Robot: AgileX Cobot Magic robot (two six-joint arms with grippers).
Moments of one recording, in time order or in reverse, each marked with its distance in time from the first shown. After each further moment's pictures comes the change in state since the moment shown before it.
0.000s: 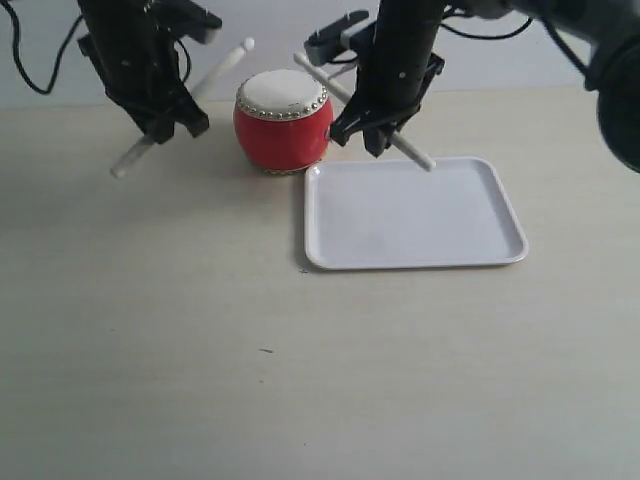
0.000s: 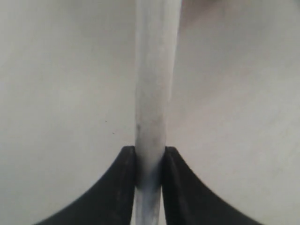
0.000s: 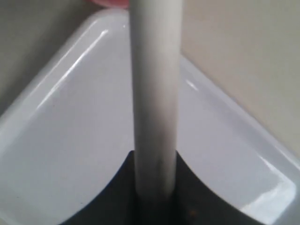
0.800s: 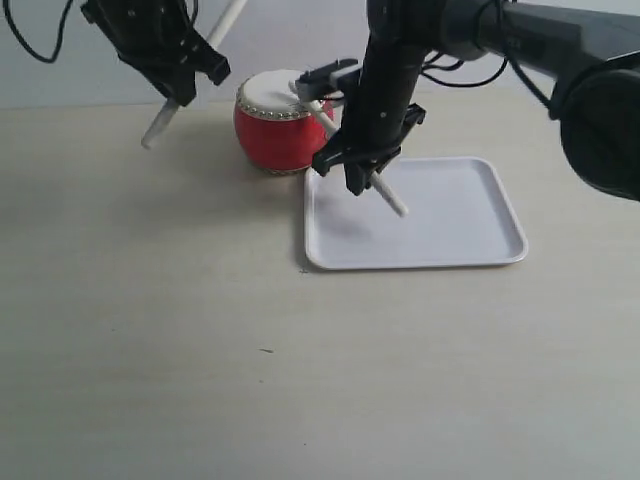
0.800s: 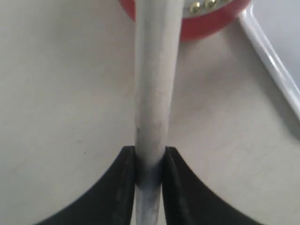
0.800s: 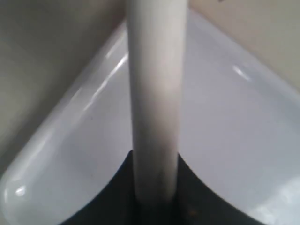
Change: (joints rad) left arm -0.002 -0.007 -0.122 -0.134 0.056 -0.039; right arm 0.000 0.075 -0.008 0.129 -0.002 0.026
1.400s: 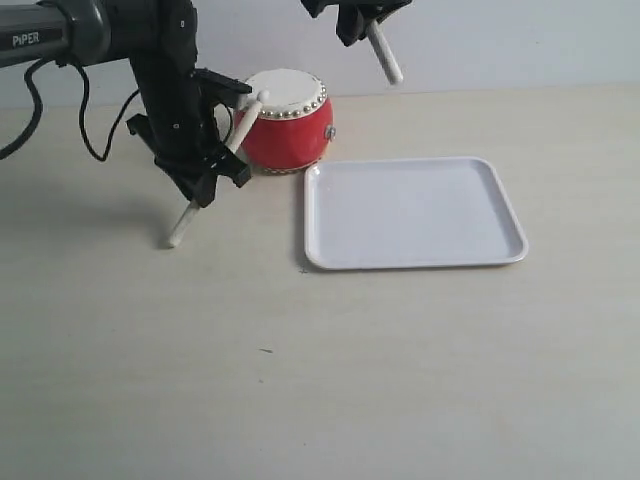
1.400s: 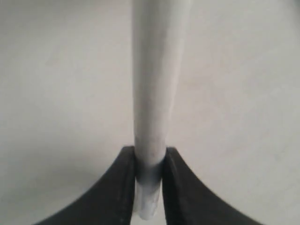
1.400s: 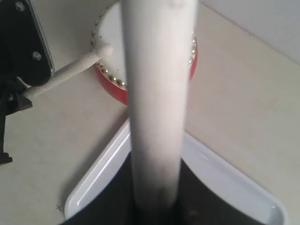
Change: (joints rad) left arm -0.002 0.235 0.050 -0.042 -0.021 0.004; right arm 0.000 -0.258 -0.109 0.009 0.000 0.052
